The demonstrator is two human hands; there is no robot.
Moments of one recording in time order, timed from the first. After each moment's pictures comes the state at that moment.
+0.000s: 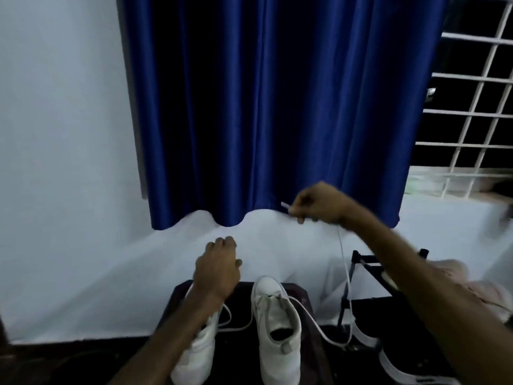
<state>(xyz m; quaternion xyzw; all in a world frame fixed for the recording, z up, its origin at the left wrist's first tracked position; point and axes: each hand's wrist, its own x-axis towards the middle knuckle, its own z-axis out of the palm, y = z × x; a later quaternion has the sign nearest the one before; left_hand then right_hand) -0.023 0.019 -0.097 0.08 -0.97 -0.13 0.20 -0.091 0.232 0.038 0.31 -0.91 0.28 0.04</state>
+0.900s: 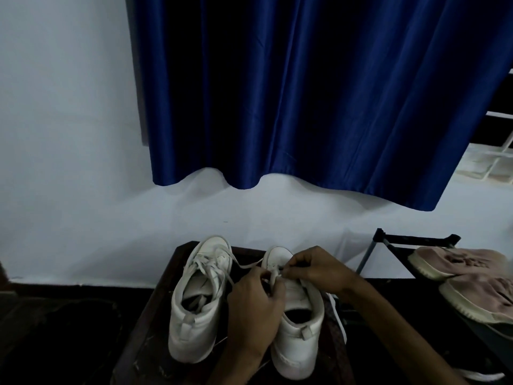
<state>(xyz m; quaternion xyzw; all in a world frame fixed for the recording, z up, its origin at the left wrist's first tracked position) 0.006 0.079 -0.195 0.15 -0.84 -0.45 0.25 -0.105 0.205 -0.157 0.24 -0.87 0.39 -0.16</state>
